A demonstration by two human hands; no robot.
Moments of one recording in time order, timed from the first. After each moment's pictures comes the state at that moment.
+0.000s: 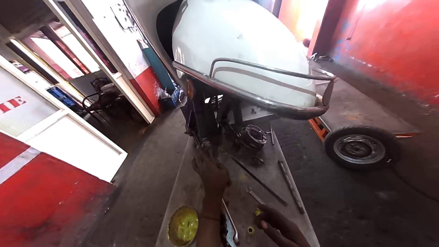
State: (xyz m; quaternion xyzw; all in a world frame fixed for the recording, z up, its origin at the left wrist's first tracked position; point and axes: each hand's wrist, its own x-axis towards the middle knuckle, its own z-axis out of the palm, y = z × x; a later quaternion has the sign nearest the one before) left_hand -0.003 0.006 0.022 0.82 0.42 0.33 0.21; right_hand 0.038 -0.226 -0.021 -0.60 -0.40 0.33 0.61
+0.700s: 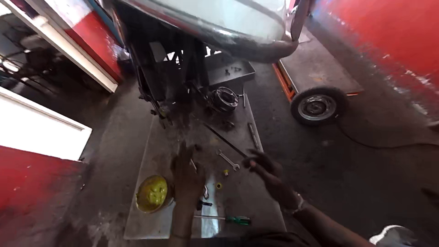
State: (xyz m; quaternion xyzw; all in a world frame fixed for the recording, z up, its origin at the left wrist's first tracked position) left_hand -0.056 -0.071 -0.005 0.85 0.41 0.17 0.30; right_hand 0.088 -0.254 -0.030 -0.67 -0.31 0.26 0.63
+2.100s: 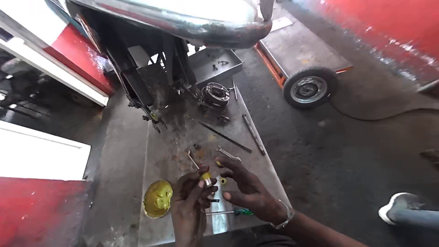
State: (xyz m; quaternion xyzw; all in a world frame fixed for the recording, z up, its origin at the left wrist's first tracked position) left_hand -0.095 -0.111 0.021 0.43 0.27 0.35 0.79; right_hand 0.020 -0.227 -0.009 -0.49 -0.37 0.32 0.73
